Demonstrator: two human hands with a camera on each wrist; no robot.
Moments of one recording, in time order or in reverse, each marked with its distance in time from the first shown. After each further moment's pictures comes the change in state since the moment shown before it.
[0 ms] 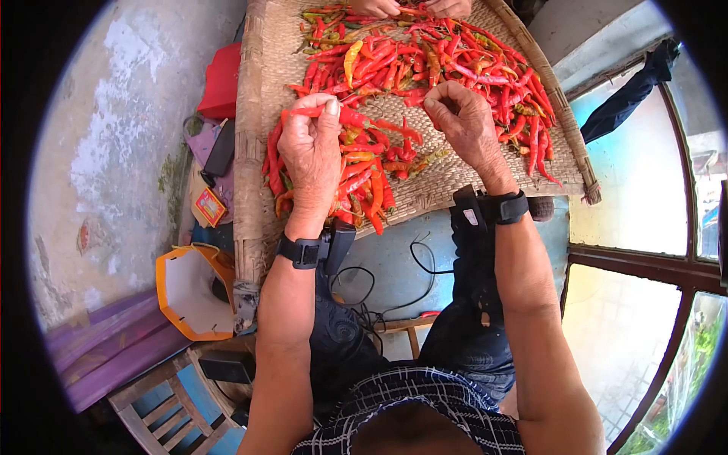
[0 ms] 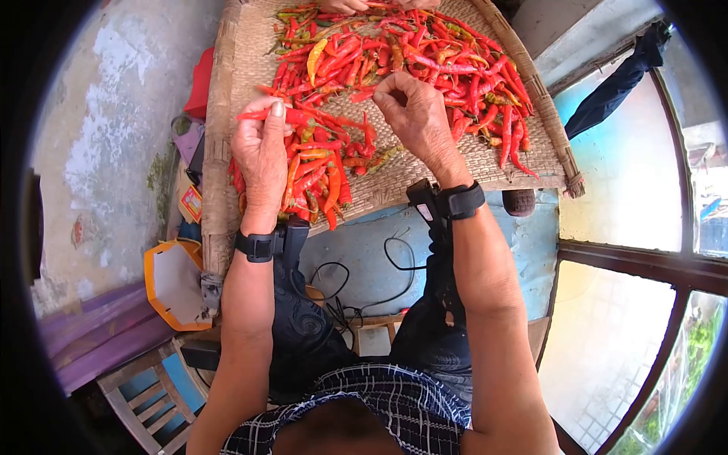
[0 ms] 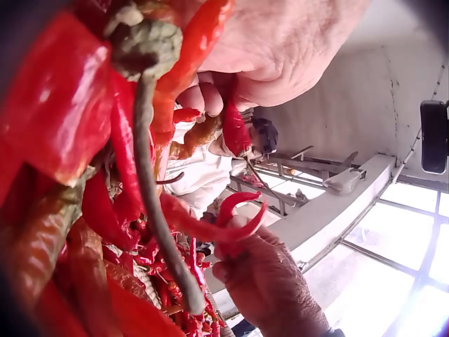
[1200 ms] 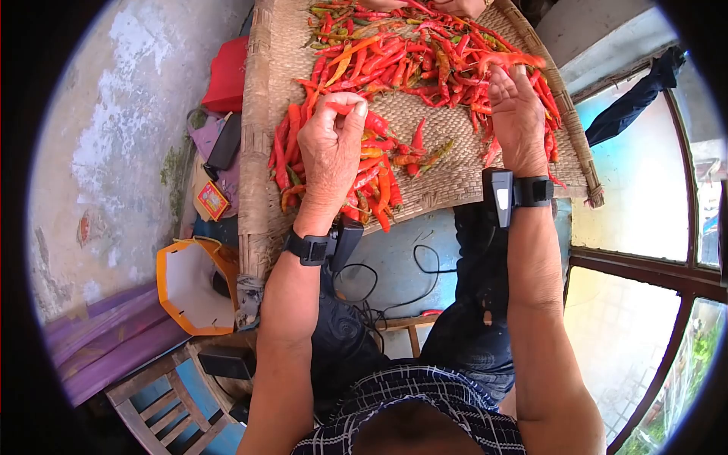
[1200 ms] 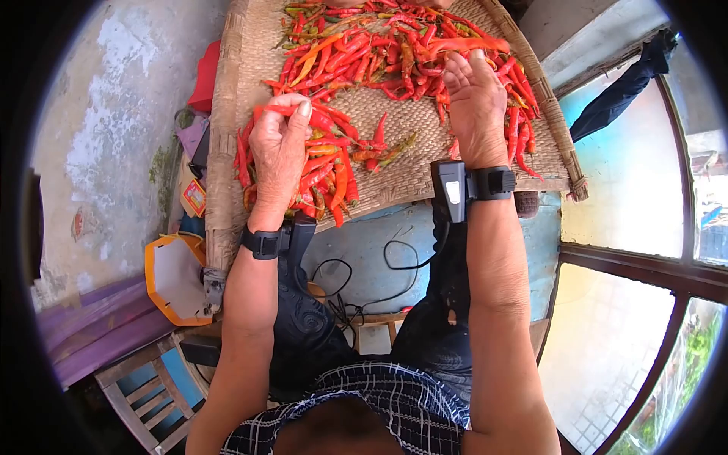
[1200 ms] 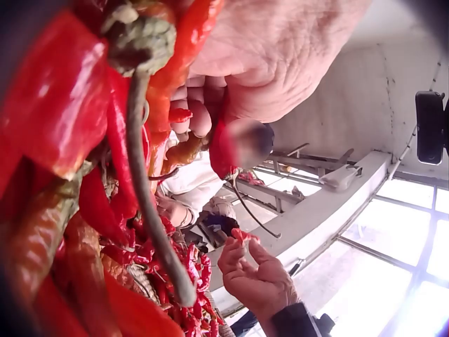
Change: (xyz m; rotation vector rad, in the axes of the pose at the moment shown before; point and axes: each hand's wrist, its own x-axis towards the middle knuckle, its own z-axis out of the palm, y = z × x) left_hand -0.003 0.001 0.000 0.105 -0.175 -0.039; right_hand 0.024 0.026 -0.031 1.091 0.492 0.383
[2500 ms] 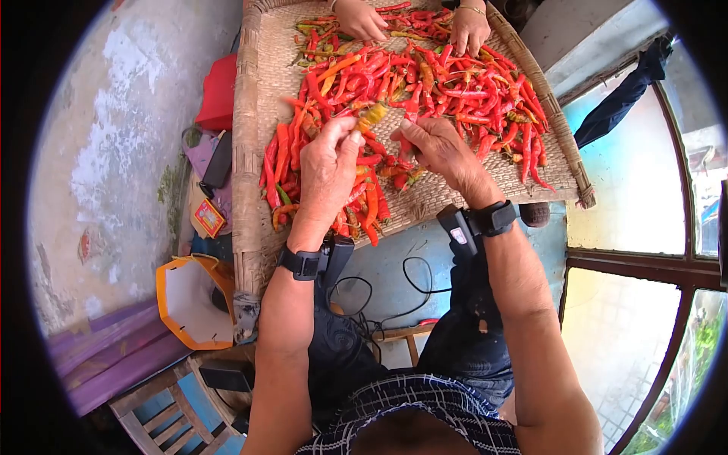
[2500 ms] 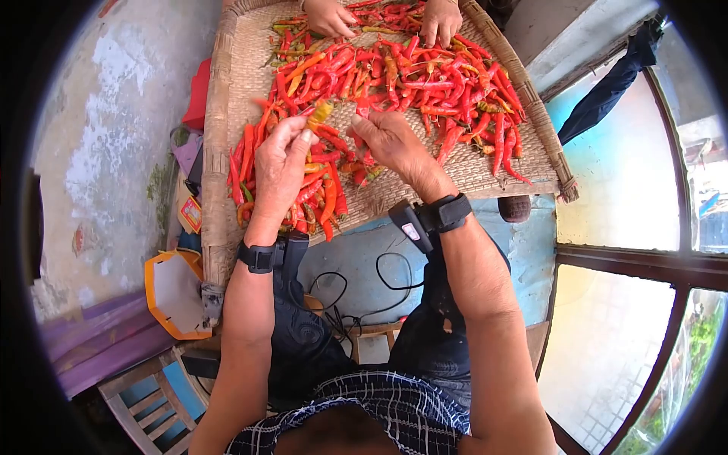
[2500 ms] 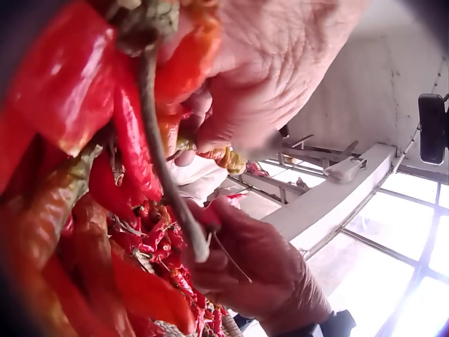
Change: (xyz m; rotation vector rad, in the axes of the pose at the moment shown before) left_hand -0.002 0.000 0.006 0.156 -0.159 -0.056; right_hand -0.049 0.026 0.022 -0.945 -0.566 0.174
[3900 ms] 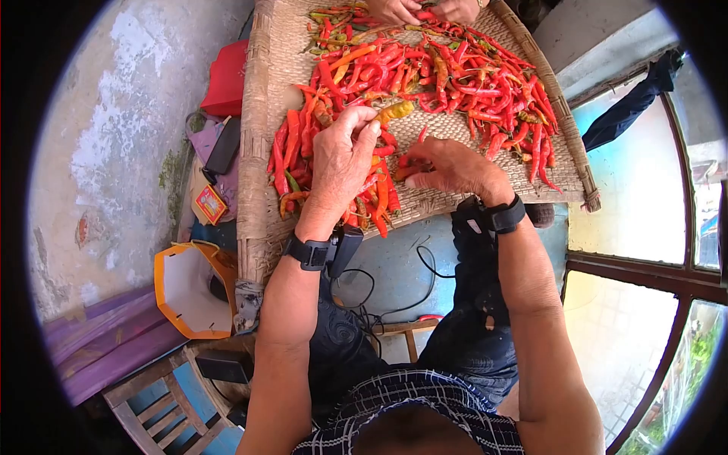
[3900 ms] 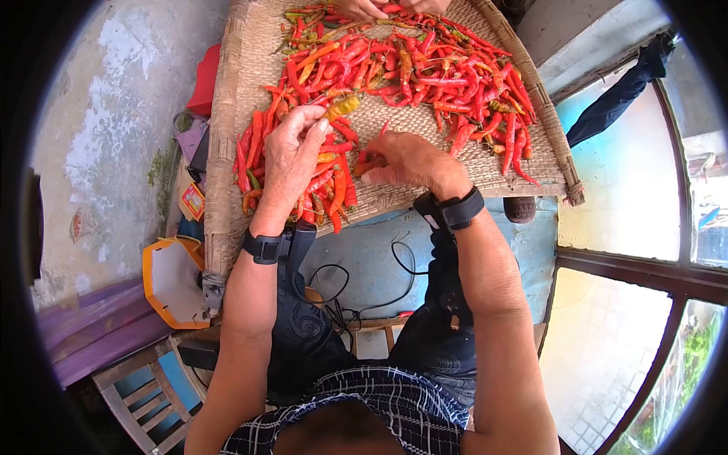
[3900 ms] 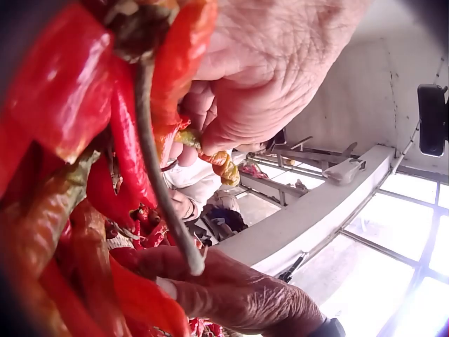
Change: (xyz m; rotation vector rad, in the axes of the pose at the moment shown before) left_hand 0.001 -0.003 0.000 0.000 -0.014 0.013; right_hand -0.006 0.014 -0.008 -0.694 -0.412 -0.206
